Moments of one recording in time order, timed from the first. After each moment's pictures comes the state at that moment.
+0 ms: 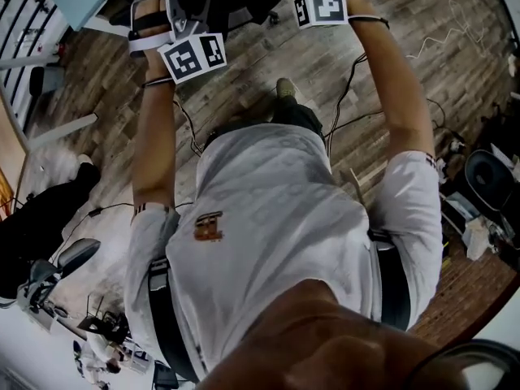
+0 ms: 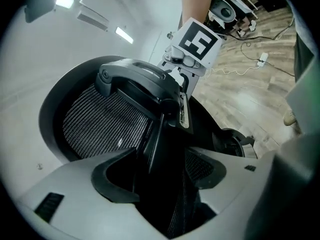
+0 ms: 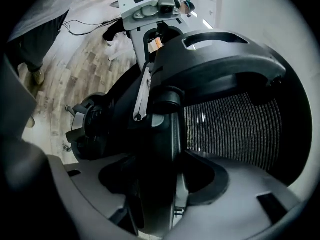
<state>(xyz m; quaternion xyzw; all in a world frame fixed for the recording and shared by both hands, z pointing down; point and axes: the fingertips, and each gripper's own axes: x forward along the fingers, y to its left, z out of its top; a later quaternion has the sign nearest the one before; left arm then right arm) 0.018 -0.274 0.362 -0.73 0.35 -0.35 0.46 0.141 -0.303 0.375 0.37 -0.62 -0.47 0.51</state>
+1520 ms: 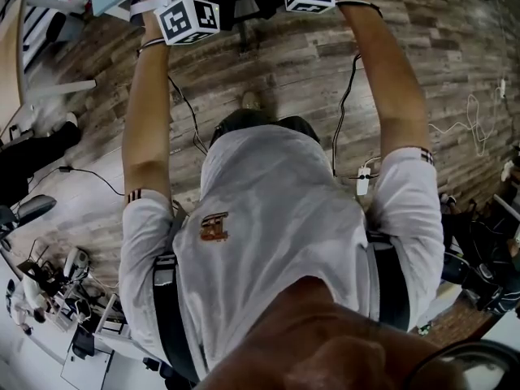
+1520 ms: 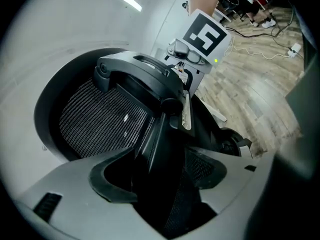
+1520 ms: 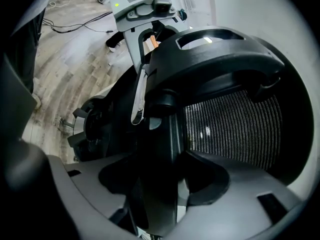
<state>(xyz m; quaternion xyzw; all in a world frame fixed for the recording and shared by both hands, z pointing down) 0.049 -0.544 0.366 -0.68 0.45 -0.43 0.38 0.160 -0.594 0.378 0.30 -0.67 -0.50 0.45</state>
